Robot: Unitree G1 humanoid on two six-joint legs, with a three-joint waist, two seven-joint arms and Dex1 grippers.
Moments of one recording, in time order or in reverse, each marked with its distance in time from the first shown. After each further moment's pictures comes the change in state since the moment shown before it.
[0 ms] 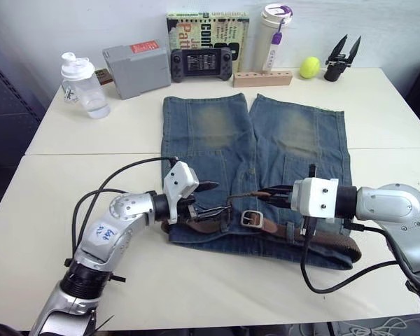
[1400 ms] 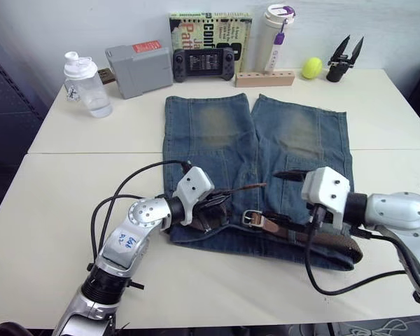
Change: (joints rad) left arm 0.052 -0.115 -0.018 -0.056 0.210 0.020 0.141; right arm 0.183 -0.005 -0.158 -0.165 0.166 0.354 -0.076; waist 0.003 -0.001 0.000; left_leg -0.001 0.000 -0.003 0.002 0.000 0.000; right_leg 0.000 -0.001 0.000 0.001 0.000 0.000
